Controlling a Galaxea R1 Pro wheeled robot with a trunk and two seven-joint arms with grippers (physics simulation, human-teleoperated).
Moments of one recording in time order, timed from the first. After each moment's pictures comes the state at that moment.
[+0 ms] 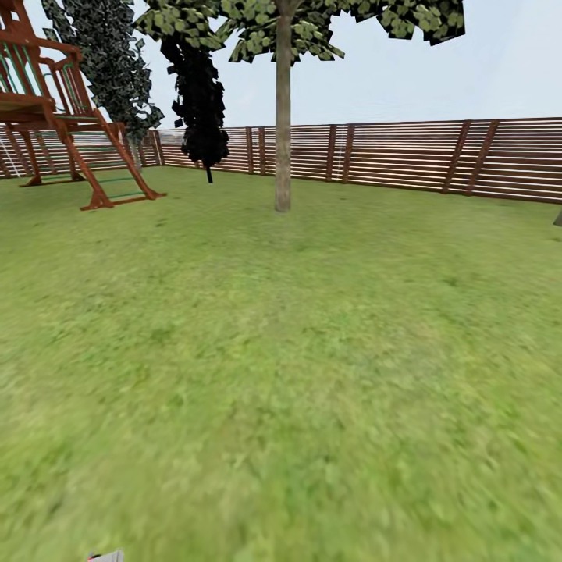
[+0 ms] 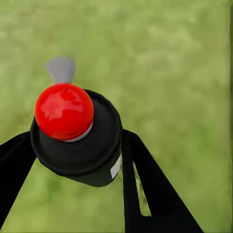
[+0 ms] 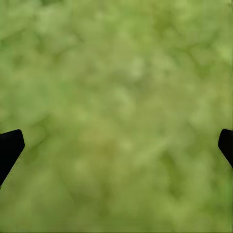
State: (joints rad) left arm -0.23 0.12 0.68 -0.32 -0.32 -0.39 -0.20; right arm -0.30 -0.02 -0.61 -0.02 0.53 -0.59 -0.04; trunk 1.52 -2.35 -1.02
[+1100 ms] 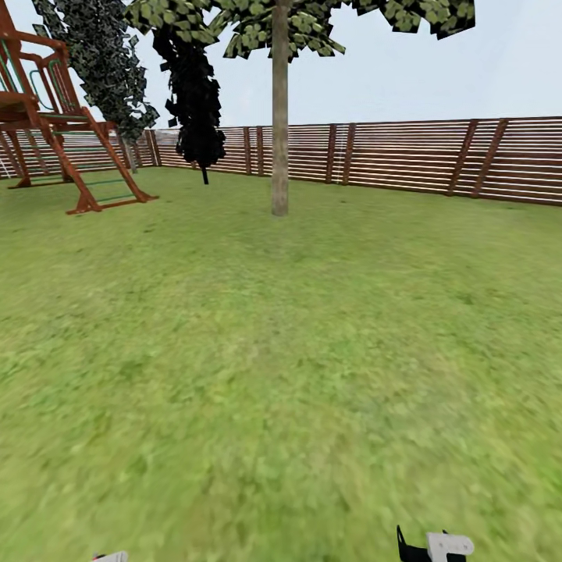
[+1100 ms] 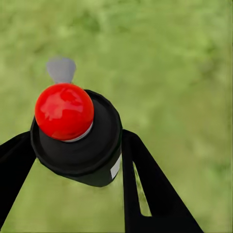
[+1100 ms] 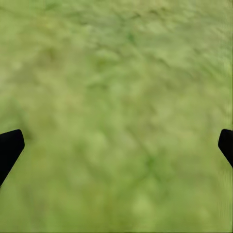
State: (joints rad) left arm -0.23 0.11 0.68 -0.32 -0.32 -0.39 -0.20; right arm -0.30 -0.03 -0.61 -0.25 0.54 -0.60 -0.03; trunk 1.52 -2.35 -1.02
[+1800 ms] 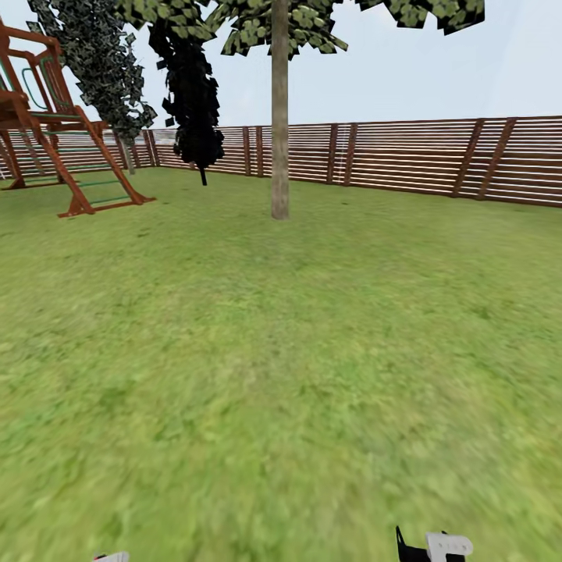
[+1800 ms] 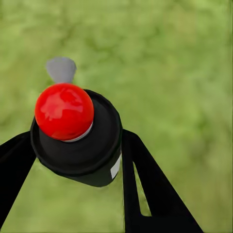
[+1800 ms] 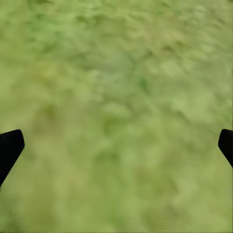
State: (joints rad) left arm -0.23 0.11 0.68 -0.32 -0.32 -0.39 -0.20; right arm -0.30 -0.03 -0.61 -0.24 0.54 -0.60 -0.03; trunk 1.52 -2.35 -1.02
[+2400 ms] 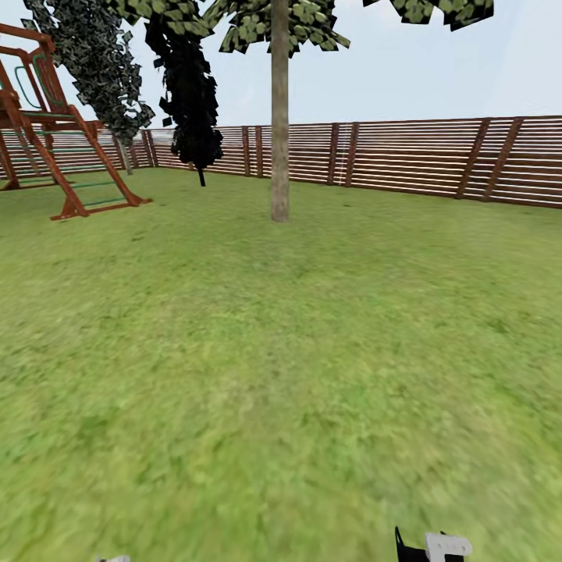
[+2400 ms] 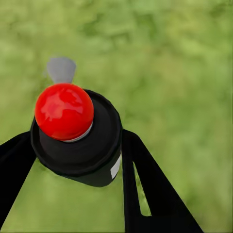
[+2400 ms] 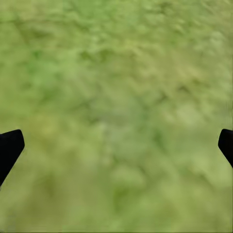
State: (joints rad) left arm -0.23 0.11 0.67 -0.30 -0.32 -0.39 -0.20; right arm -0.30 -0.02 -0.61 -0.24 0.54 -0.60 -0.03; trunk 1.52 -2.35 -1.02
